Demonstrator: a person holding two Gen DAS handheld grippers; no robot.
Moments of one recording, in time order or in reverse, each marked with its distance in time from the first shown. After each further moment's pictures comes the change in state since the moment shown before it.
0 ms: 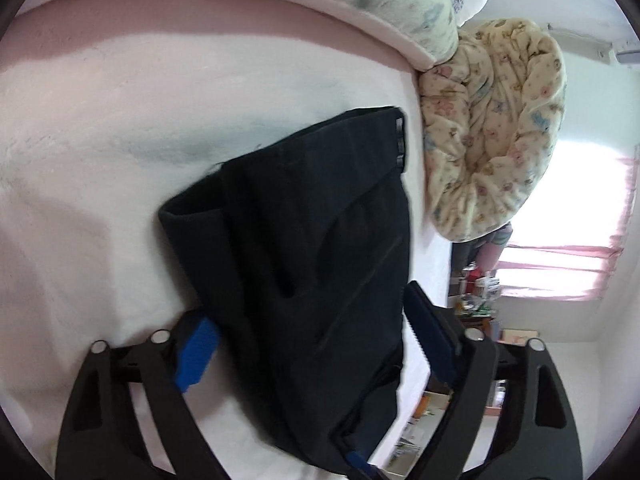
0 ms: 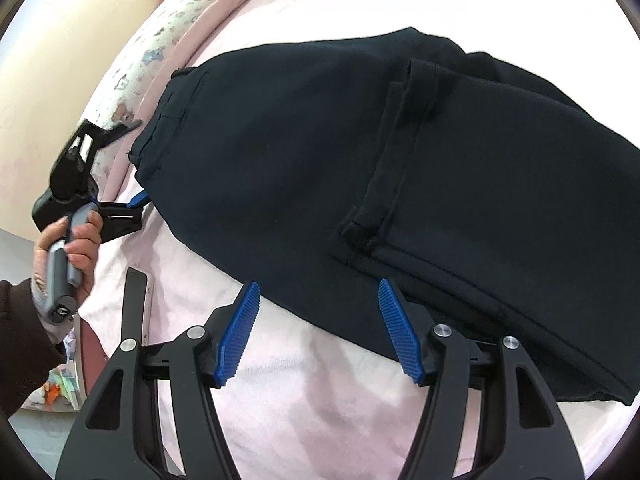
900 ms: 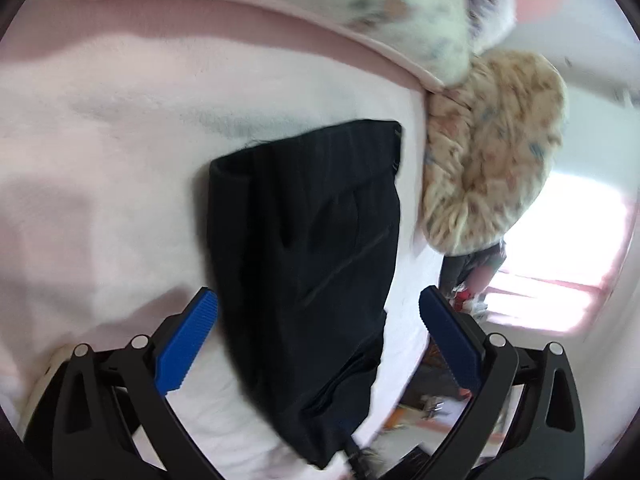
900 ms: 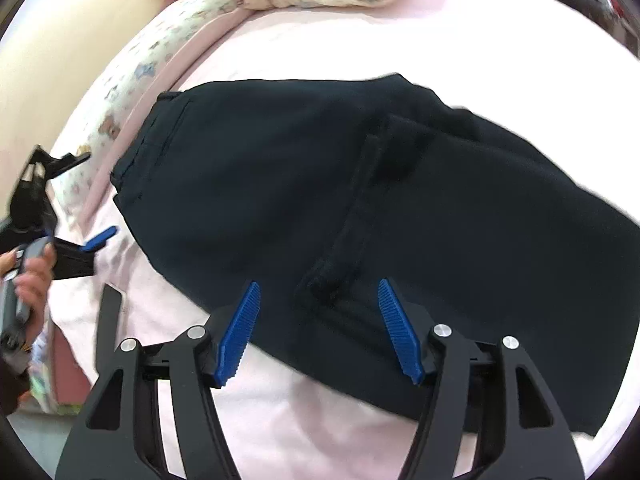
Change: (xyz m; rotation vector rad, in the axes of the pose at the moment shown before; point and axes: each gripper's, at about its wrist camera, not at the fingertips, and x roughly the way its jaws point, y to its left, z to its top) left arm -0.041 0.004 -0.014 -0.166 -0.011 -0.023; right arm -0.021 -0.004 0.024 -0.048 -0.085 -0.085
